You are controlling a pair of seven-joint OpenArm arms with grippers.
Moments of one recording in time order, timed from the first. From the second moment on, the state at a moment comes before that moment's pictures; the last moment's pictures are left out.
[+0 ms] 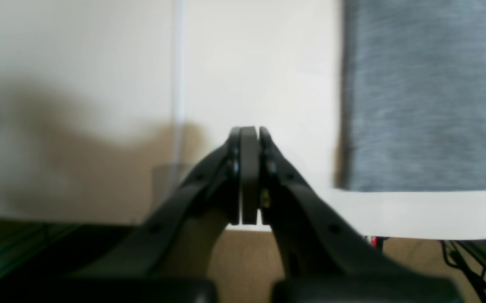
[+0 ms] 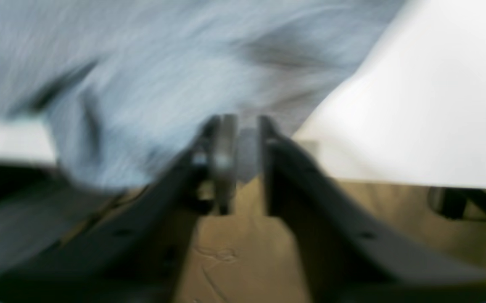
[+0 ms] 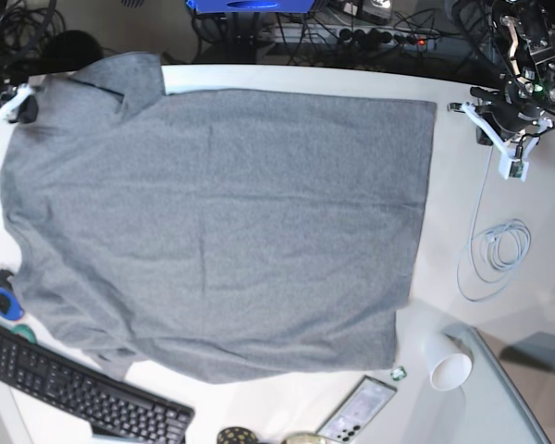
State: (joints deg) left arm 20.0 -14.3 -31.2 90.3 -7.2 -29.6 44.7; right arm -19.7 8.1 43.8 92.3 25.8 38.4 -64.9
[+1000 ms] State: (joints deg) left arm 19.3 -13.9 -31.3 89.7 -7.4 -29.7 44.5; right arm -23.3 6.6 26.4 85.6 25.3 40.1 -58.9
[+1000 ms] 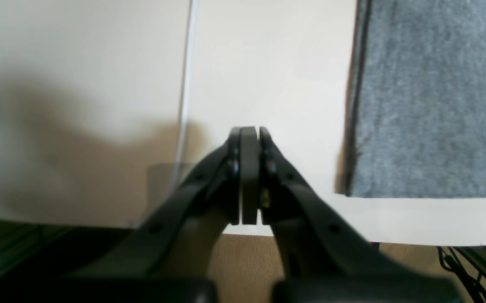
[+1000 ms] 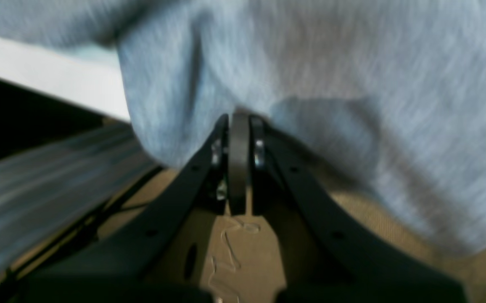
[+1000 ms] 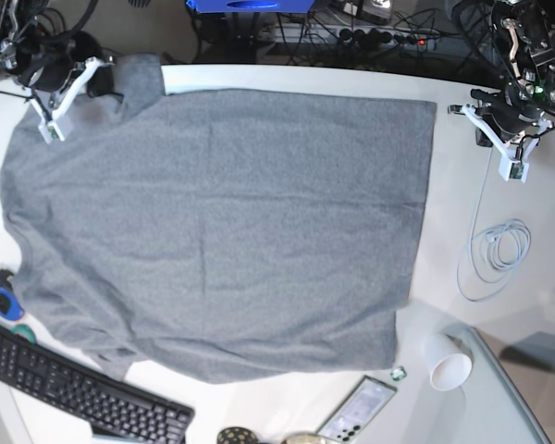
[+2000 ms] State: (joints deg) left arm 19.3 -14.2 -31.3 89.7 -7.2 -29.7 44.5; right arm -30.1 6.0 23.2 84.6 24.1 39.9 -59.1
